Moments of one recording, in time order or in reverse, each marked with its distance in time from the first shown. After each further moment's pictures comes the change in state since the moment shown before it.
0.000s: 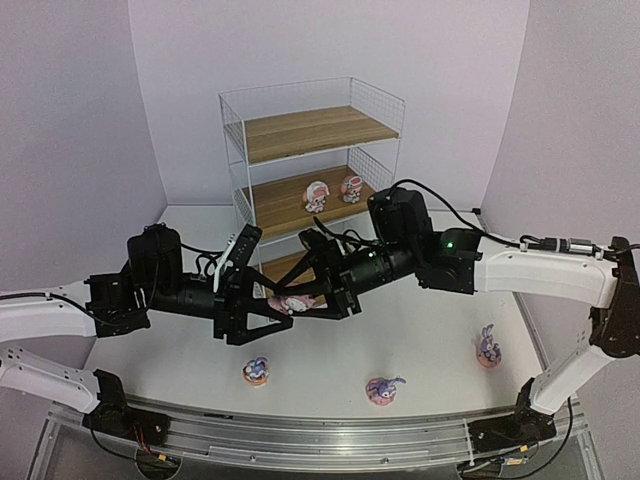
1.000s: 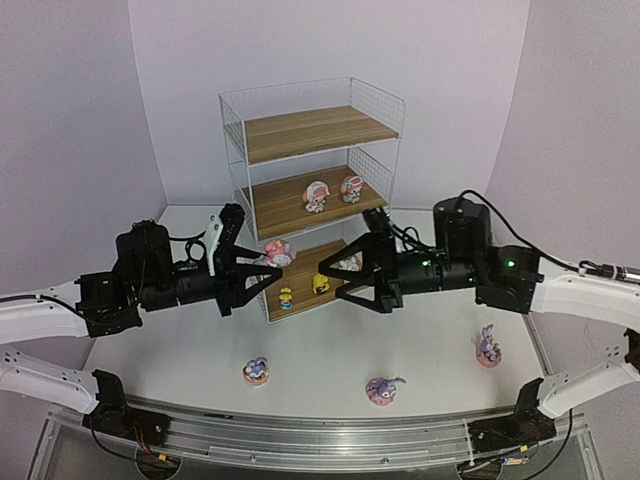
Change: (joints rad) left arm -0.004 -0.046 0.016 -0.015 -0.474 0.234; right arm -0.028 -0.357 -0.271 0.023 0.389 -0.177
